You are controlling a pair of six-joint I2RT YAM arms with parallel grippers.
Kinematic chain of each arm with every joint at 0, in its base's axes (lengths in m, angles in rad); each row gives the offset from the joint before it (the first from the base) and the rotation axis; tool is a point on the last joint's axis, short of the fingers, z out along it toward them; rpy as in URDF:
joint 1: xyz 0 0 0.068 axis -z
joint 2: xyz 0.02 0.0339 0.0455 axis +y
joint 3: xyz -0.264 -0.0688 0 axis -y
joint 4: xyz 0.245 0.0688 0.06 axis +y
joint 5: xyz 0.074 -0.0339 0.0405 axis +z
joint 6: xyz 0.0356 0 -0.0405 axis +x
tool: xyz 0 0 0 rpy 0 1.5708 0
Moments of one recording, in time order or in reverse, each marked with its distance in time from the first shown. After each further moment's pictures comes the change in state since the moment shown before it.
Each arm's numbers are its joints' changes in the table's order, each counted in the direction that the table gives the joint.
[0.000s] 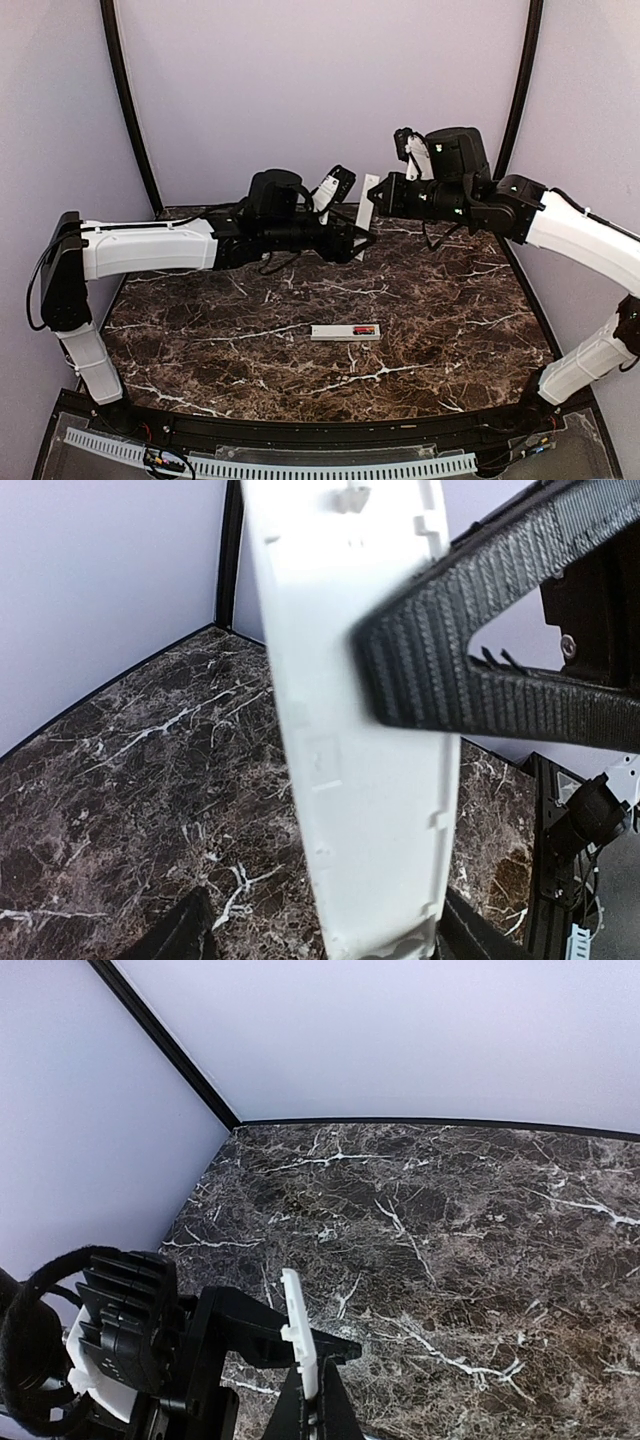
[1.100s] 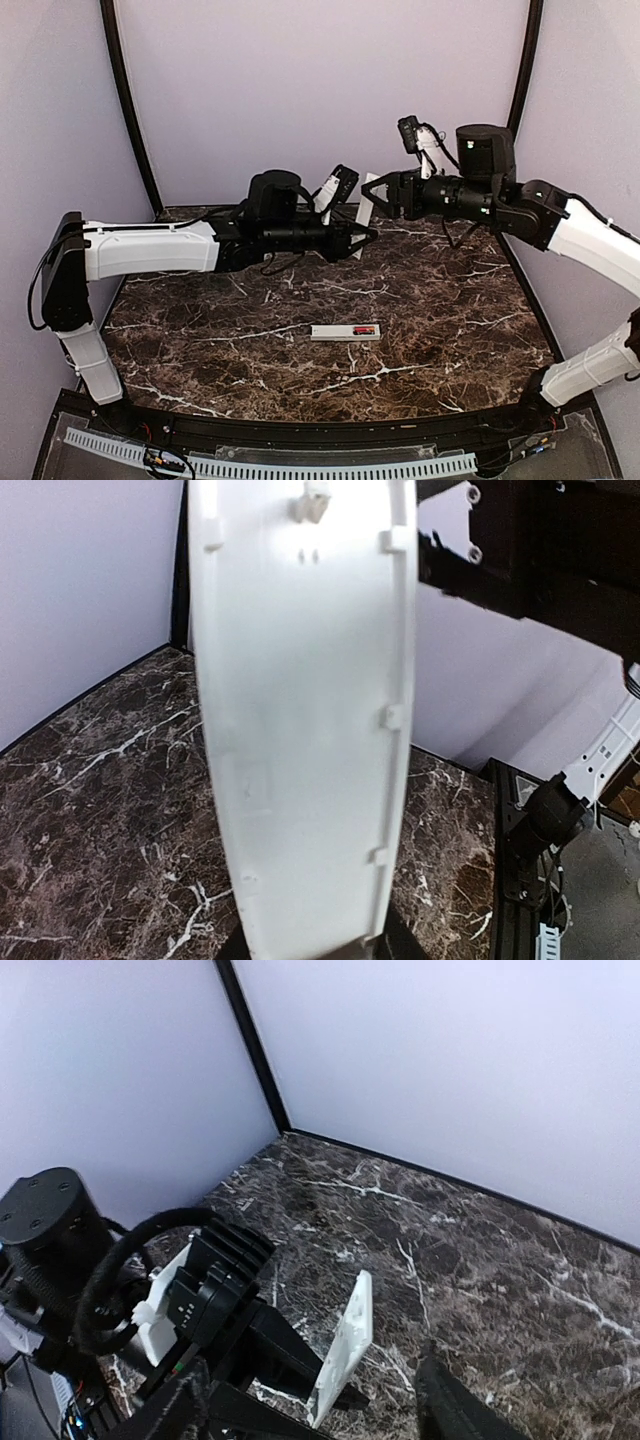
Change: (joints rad) left arm 0.006 0.014 -0.002 -0.071 -0.082 -0.026; right arm 0.028 -0.094 -0.058 -0.068 0.146 -0.283
